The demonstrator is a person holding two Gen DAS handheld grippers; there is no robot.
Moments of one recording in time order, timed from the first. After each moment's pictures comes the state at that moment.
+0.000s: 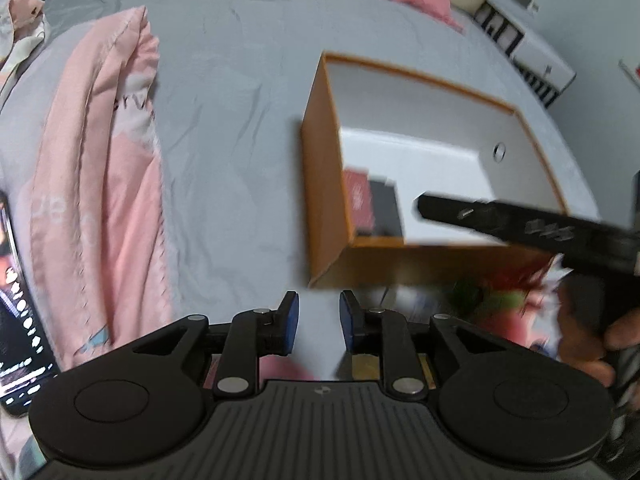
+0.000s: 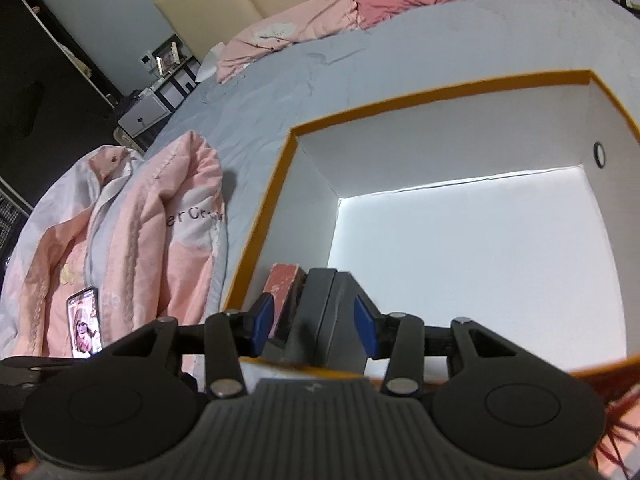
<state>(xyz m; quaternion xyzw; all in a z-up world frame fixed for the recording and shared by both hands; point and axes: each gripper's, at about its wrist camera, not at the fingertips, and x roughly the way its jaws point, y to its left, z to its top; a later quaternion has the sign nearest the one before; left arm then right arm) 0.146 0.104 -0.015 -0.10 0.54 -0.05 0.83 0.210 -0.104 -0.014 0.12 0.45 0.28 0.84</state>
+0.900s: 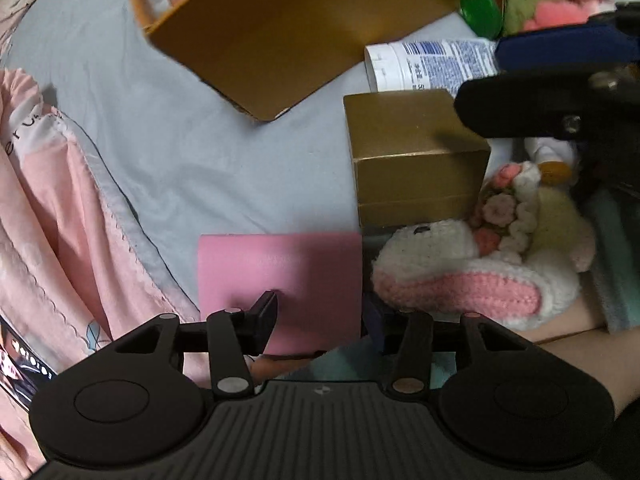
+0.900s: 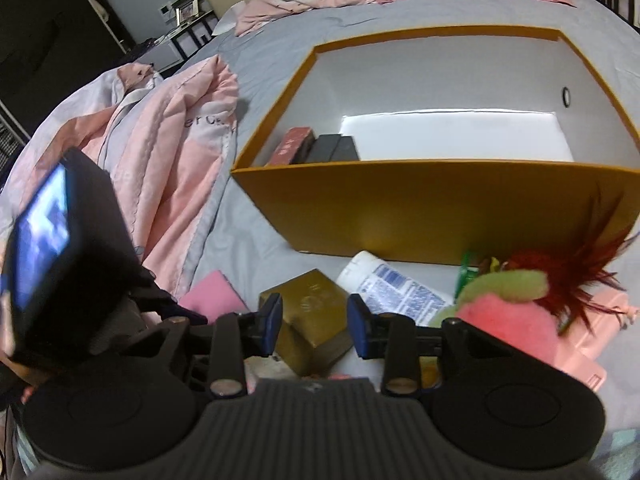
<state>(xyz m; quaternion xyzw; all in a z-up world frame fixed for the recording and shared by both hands) 0.126 0.008 -0.109 0.24 0.68 -0.09 0.69 0.118 -0.126 -0.038 0.05 0.47 0.28 0.84</state>
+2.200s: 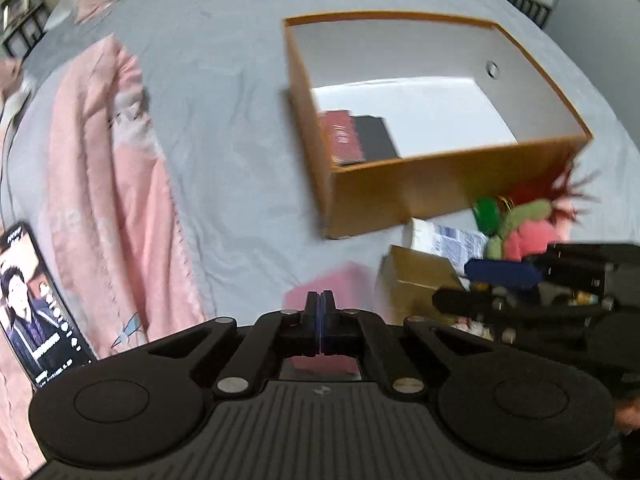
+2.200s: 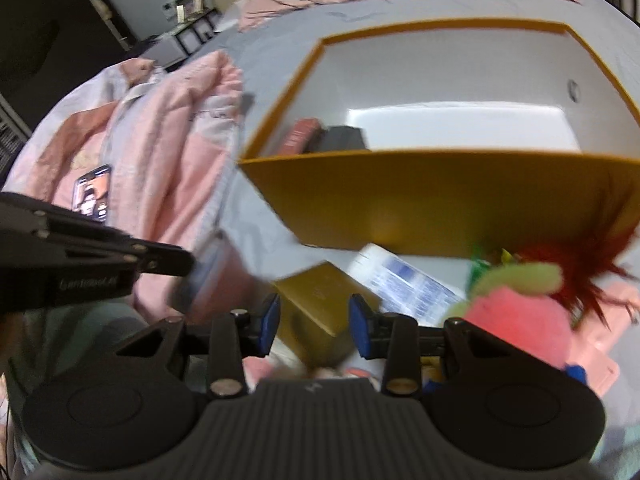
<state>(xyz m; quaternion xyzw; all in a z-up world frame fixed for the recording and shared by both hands) 0.112 0.076 -0.013 0.02 0.56 -0.05 0.83 0.115 -0.106 -0.038 0.04 0.47 0.30 0.83</state>
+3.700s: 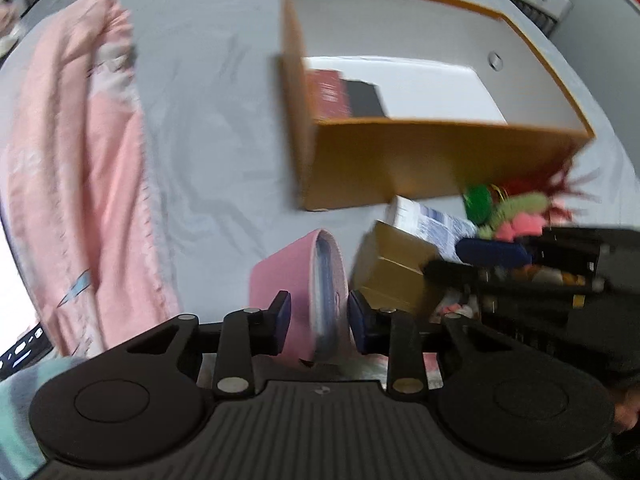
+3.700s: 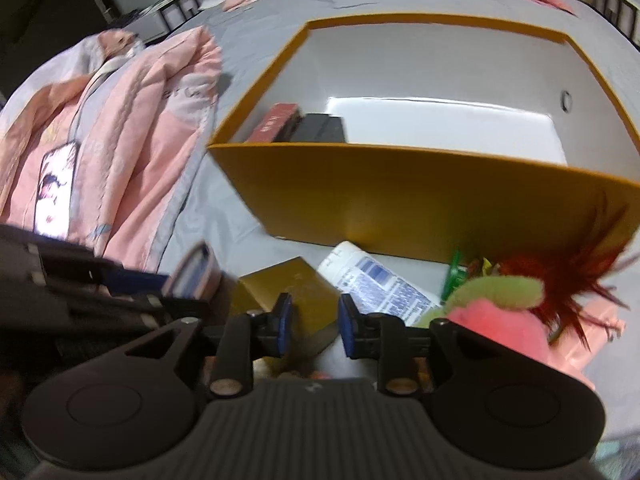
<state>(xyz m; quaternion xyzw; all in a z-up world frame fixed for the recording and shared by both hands) 0.109 0.070 -0.045 -0.04 0.58 -0.05 0.81 0.125 -0.097 -0.047 -0.03 0.48 0.27 0.83</state>
